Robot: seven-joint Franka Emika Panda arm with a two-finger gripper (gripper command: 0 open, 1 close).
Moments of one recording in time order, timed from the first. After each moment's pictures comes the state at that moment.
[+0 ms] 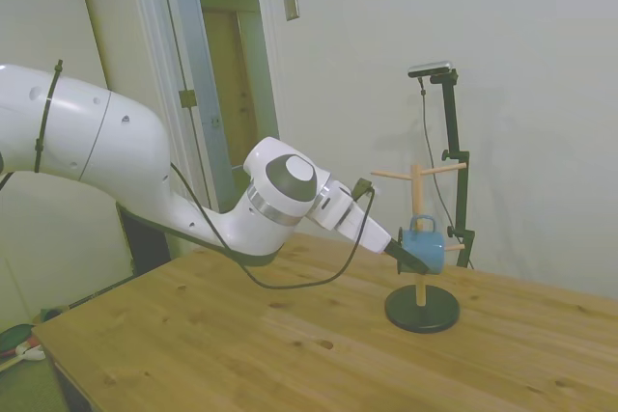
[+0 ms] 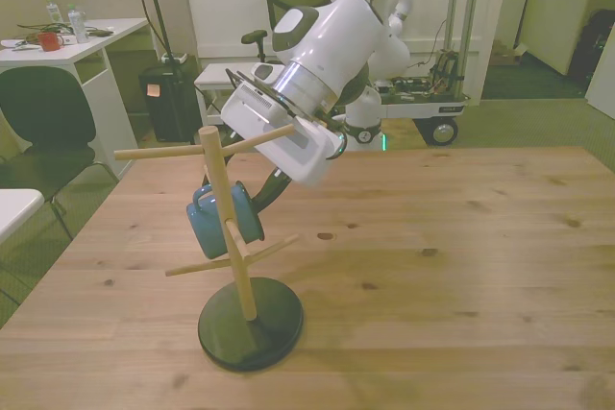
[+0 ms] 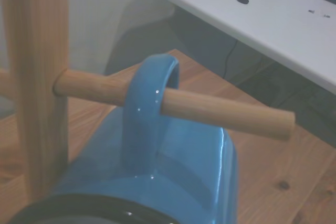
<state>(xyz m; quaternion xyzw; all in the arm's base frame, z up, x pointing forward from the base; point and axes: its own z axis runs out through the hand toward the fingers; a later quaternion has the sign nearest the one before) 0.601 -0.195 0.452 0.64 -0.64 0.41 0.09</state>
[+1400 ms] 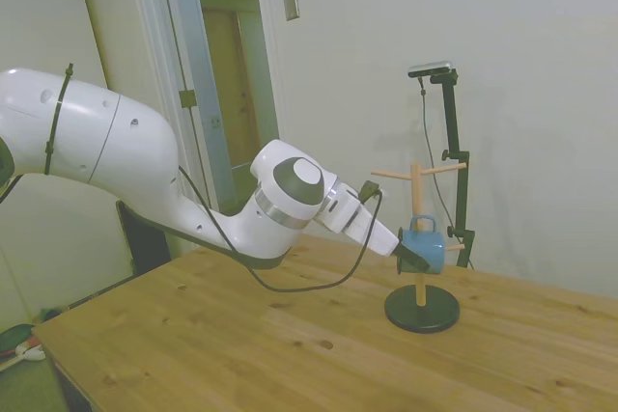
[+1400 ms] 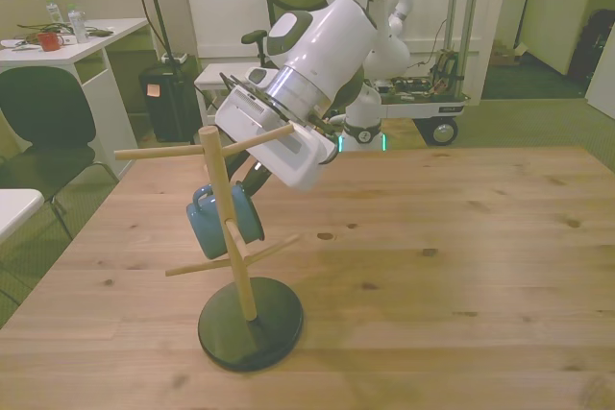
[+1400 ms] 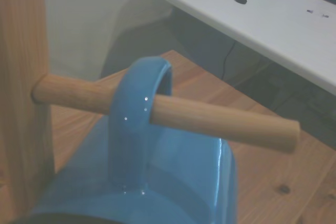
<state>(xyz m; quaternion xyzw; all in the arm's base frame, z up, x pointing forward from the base) 0.605 -0.203 0.448 0.64 -0.64 0.41 0.09</state>
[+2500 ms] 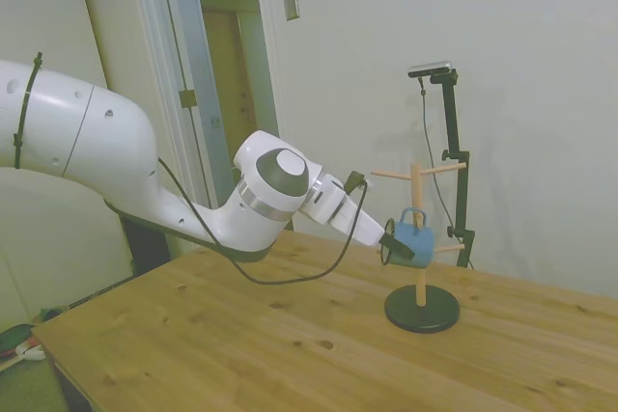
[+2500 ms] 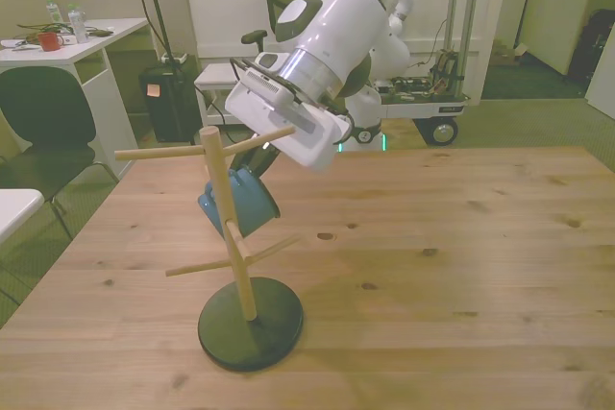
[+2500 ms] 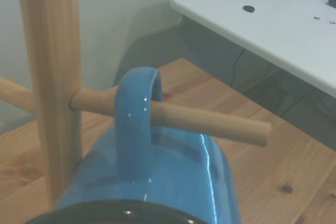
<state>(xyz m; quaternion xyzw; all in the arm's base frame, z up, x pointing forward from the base) 0.589 -0.183 0.469 0.64 -0.64 0.42 0.08</state>
